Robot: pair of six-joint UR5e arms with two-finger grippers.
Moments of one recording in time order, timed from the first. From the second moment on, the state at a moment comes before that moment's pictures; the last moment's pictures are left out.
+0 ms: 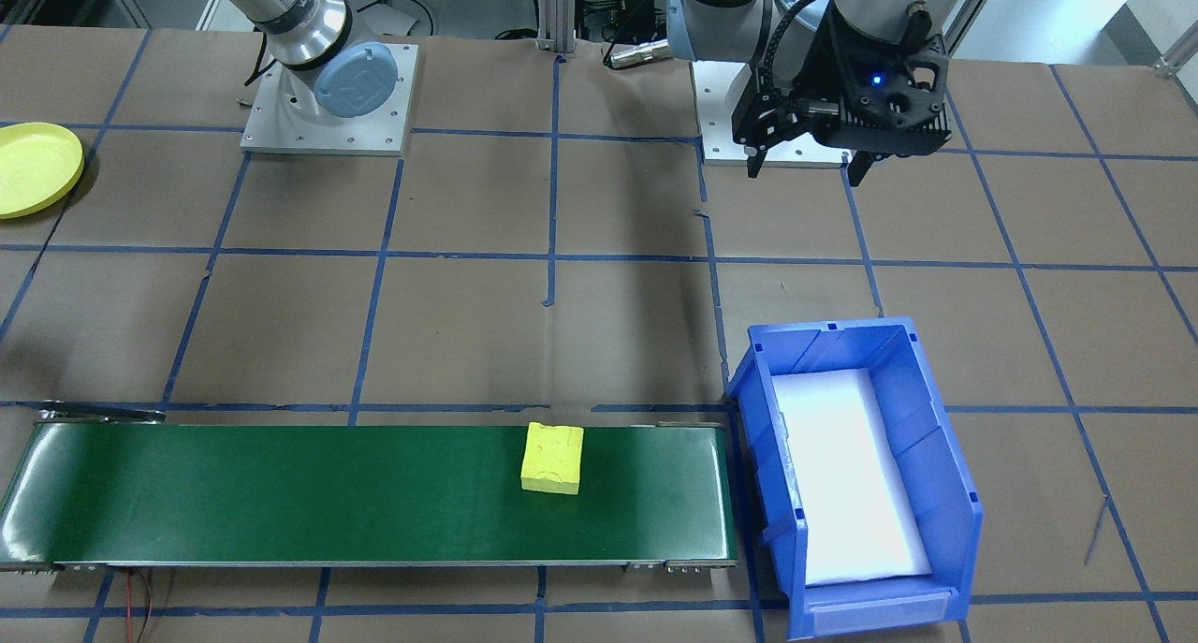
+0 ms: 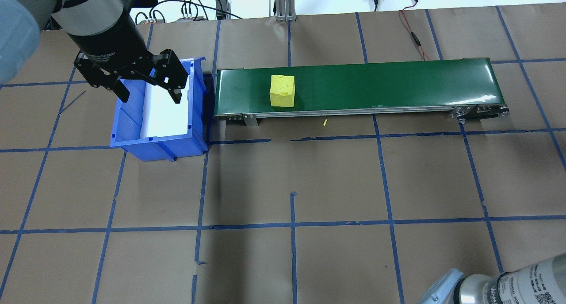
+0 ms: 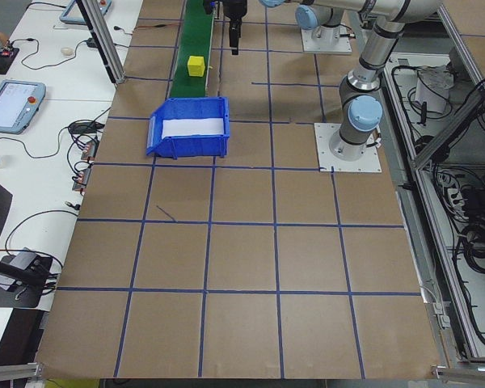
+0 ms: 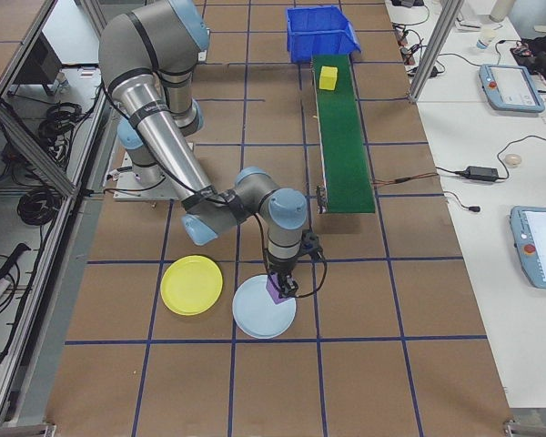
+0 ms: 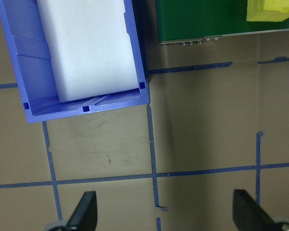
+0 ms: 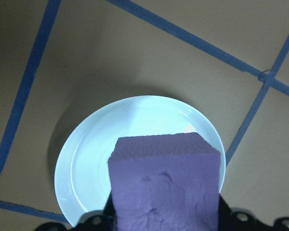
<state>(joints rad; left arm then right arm) -1.58 -1.55 -1.50 -1.71 1.56 0.07 0.59 -1.17 1.73 -2.30 -1.71 -1.42</state>
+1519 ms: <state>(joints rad) -1.54 -1.54 -1.51 -1.74 1.51 0.14 1.11 -1.31 1.68 -2.07 -1.55 -0.66</state>
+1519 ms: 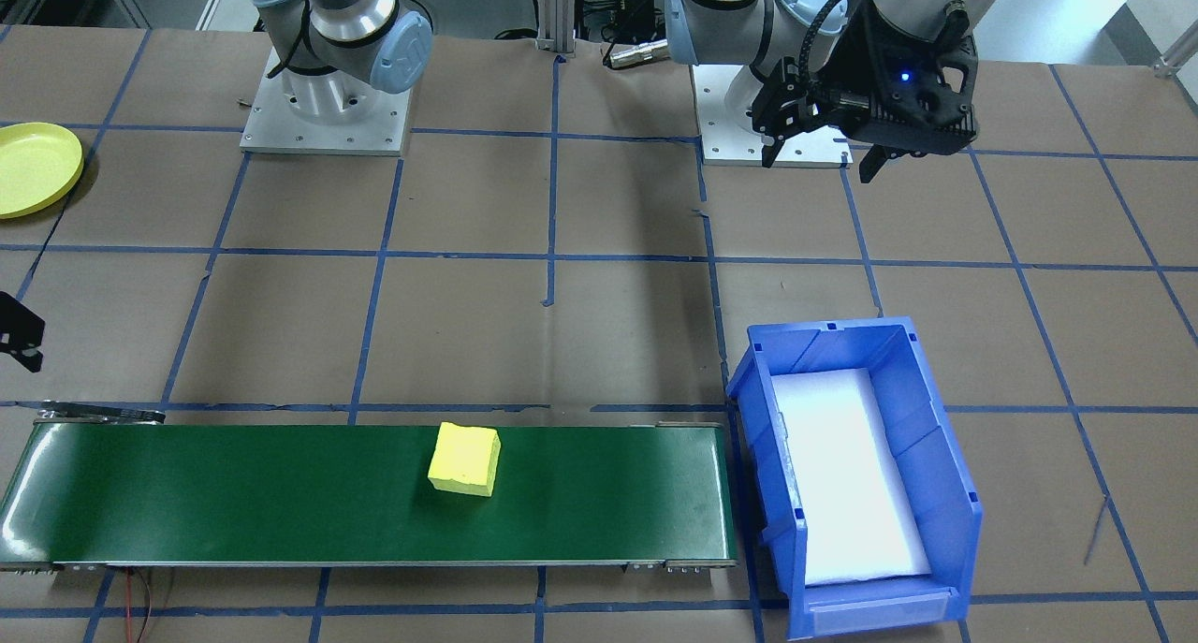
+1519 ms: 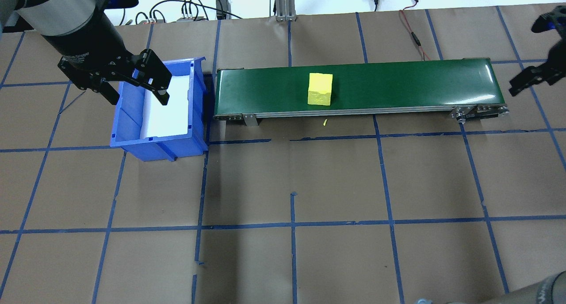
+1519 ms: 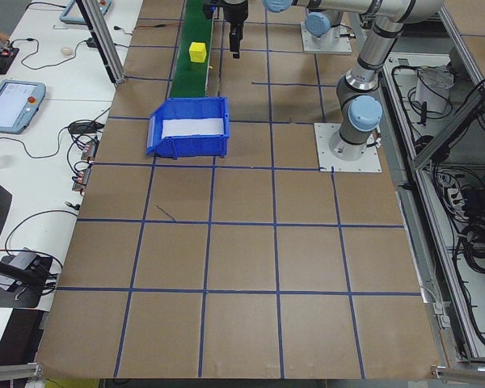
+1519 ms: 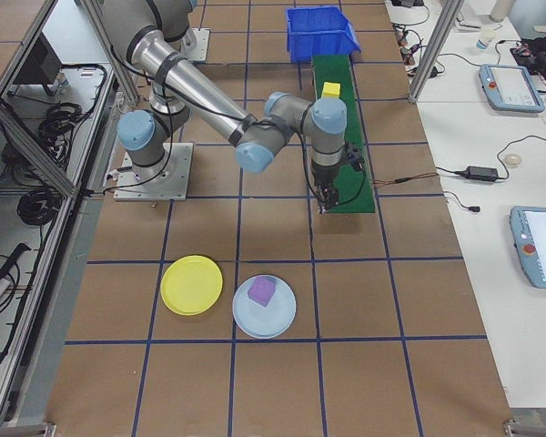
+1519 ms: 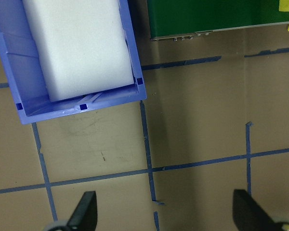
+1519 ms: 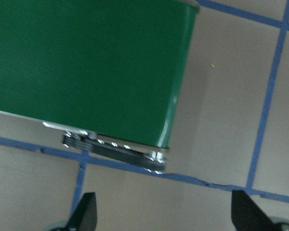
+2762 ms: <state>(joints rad) -1.54 -1.54 -1.51 -1.74 1.51 0.13 1.49 -1.19 1.57 -2.06 -1.30 0.14</state>
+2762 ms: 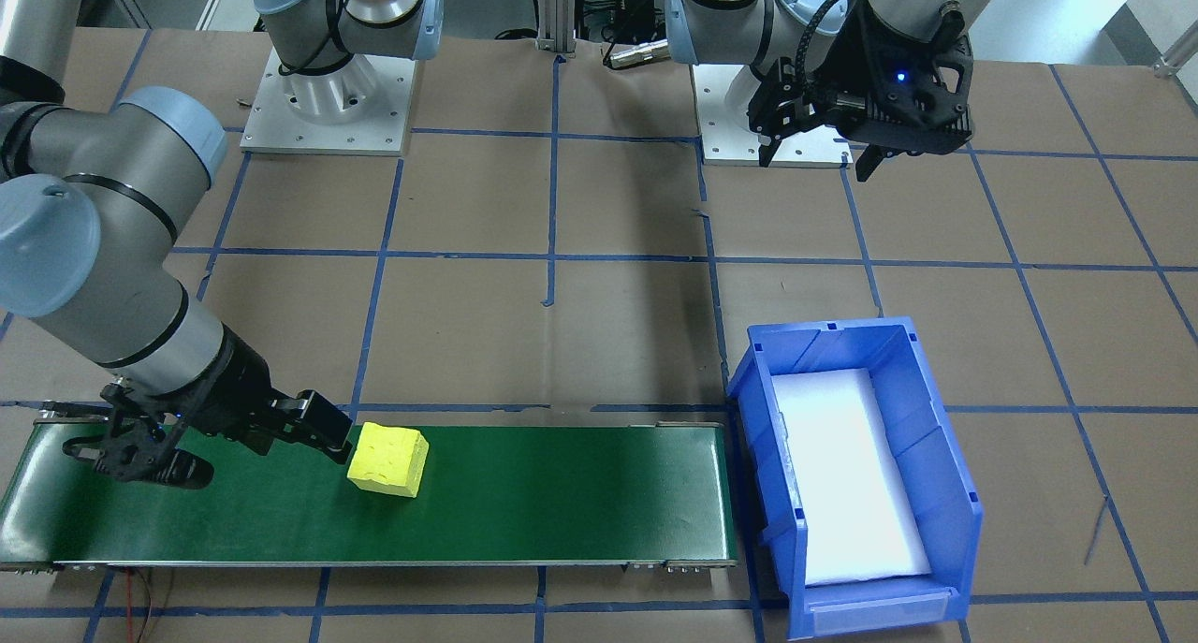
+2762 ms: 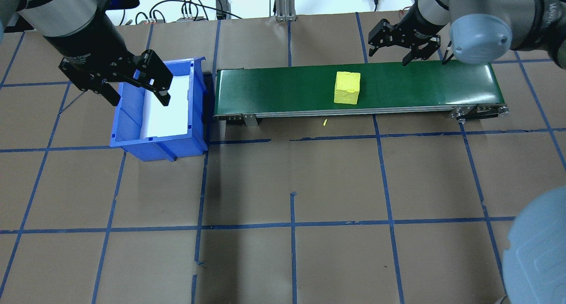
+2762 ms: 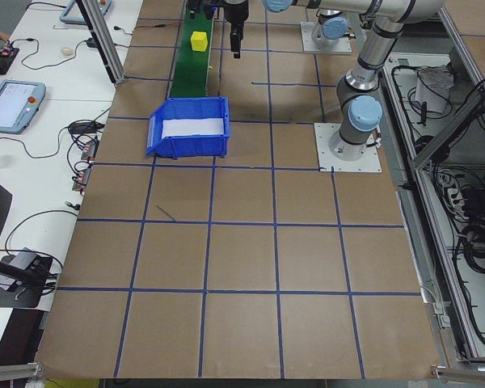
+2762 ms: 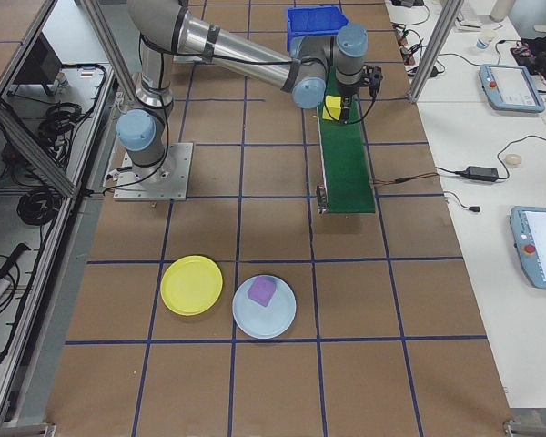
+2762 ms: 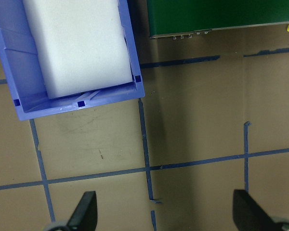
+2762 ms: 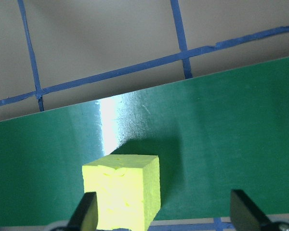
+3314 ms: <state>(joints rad) -1.54 -1.54 -1.51 -1.74 1.51 0.12 1.50 -1.15 1.59 -2.06 -1.33 0.16</state>
